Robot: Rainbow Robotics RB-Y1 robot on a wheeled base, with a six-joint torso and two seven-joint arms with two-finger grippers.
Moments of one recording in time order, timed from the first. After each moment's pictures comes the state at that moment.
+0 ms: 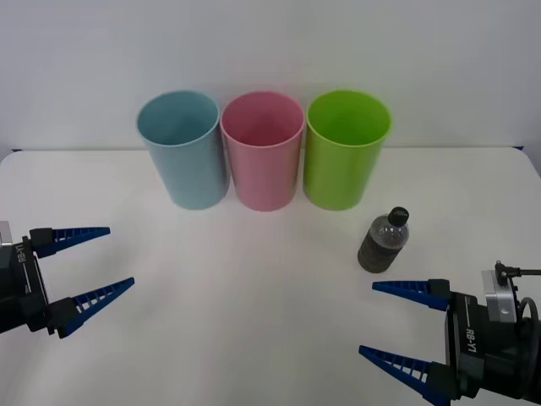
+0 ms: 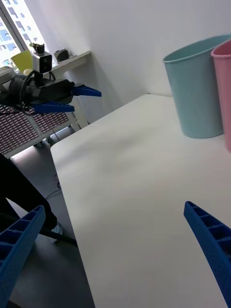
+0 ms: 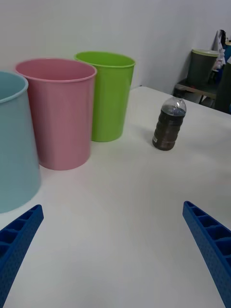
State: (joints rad) right arm 0.34 -0.44 -0.19 -1.97 1.22 -1.33 -0.33; left arm 0.22 0.58 0.37 -1.81 -1.21 -1.26 0.24
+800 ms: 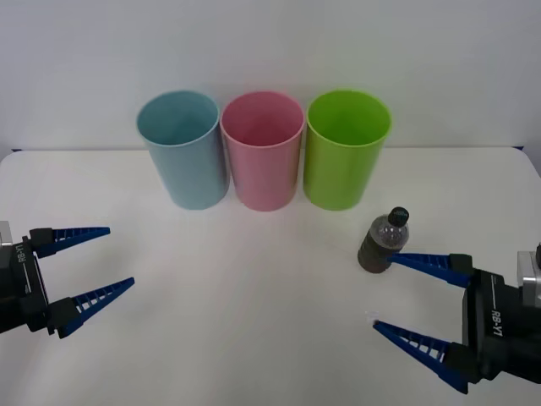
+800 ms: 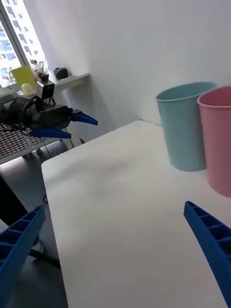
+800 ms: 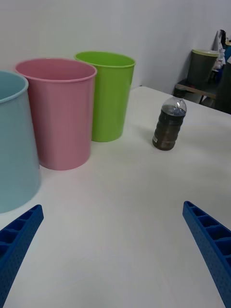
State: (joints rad) right arm 0.32 -0.42 -0.27 -2.02 1.15 -1.33 -0.30; left arm 0.22 0.58 0.37 -1.81 -1.21 -1.26 0.24
